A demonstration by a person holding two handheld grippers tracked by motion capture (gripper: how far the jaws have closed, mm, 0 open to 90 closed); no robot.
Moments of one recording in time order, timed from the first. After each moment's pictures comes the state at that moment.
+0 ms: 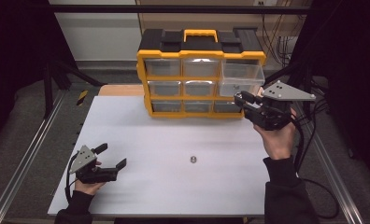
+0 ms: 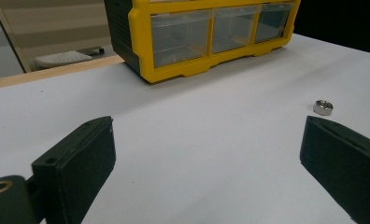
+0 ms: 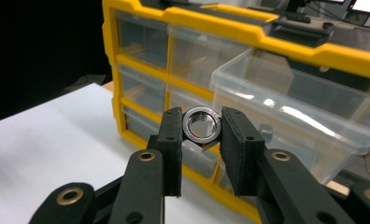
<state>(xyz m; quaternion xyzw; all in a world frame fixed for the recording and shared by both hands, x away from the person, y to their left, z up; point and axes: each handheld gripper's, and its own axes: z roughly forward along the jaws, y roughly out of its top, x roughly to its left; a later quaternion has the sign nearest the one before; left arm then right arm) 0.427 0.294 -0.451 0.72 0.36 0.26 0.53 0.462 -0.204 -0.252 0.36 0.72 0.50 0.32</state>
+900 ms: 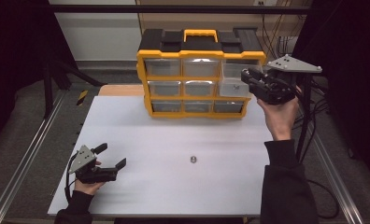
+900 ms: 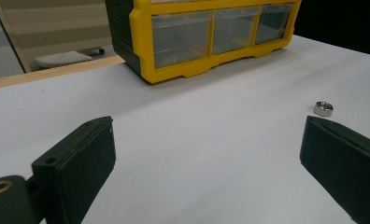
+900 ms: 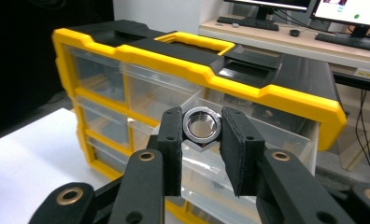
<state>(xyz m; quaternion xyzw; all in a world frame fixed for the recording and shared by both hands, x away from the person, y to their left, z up) 0.428 0.295 -0.451 0.72 0.36 0.26 0.53 0.504 -0.212 -0.221 0.40 0.69 0.50 0.34</state>
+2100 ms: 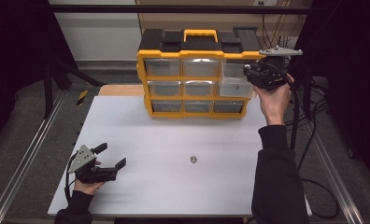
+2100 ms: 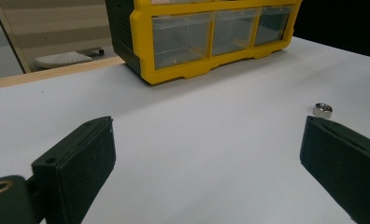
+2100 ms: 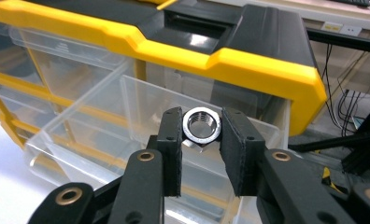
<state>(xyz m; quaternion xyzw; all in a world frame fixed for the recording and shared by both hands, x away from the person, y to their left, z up) 0.428 0.295 -0.451 0.72 0.36 0.26 0.54 0.566 -0.218 -0.236 0.48 0.69 0.42 0.34</state>
